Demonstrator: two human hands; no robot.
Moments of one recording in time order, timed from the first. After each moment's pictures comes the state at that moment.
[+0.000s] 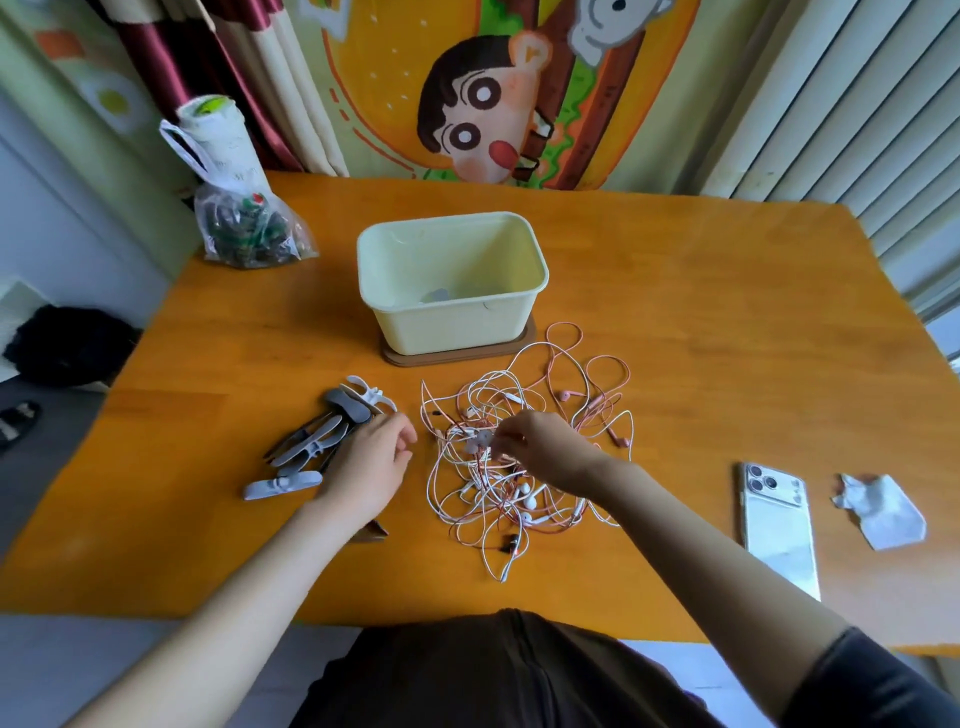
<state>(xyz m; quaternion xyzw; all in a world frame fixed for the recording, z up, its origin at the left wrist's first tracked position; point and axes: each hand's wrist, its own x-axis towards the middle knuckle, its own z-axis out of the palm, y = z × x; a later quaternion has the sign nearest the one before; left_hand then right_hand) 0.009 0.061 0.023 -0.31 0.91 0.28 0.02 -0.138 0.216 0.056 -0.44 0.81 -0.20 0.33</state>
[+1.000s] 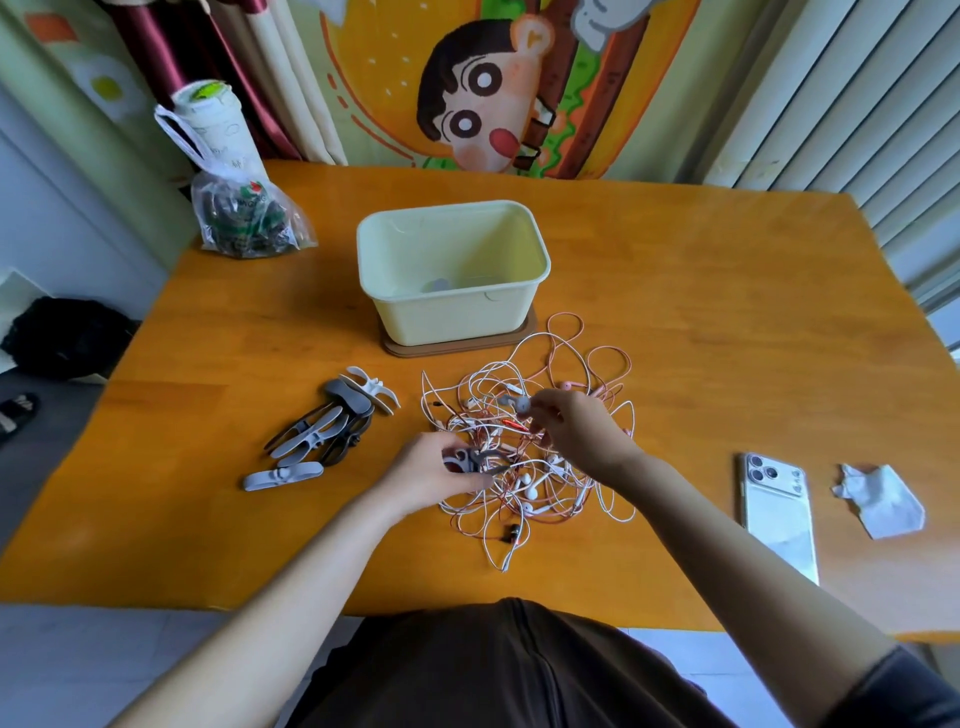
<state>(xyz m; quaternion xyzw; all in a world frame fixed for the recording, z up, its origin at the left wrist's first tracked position) -0.014 0.098 0.025 -0.31 0.79 0.51 0.13 -0.149 0.232 0.055 -0.36 0.85 -0.27 0.26</state>
